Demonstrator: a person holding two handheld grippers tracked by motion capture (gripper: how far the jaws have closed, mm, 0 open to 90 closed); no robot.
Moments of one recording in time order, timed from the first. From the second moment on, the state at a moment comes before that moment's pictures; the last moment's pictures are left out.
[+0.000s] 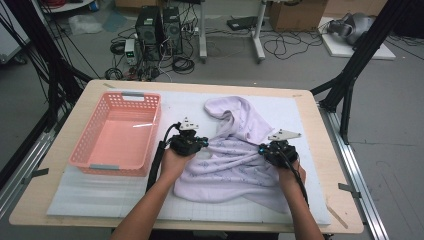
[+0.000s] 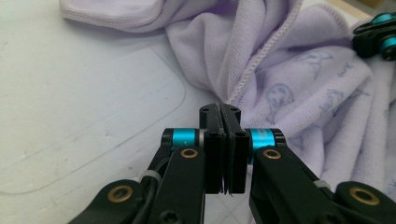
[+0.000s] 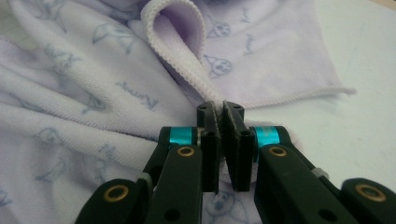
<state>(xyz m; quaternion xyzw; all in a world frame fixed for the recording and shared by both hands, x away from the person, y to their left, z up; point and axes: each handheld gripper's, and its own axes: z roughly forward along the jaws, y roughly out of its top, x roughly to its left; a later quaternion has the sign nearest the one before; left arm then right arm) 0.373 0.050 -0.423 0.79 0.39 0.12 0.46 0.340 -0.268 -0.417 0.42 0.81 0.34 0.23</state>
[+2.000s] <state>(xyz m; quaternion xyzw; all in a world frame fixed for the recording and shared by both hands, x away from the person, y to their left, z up) 0.349 0.087 -0.432 0.76 0.40 0.17 0.49 0.437 -0.314 -0.441 0.48 0.78 0.33 0.20</state>
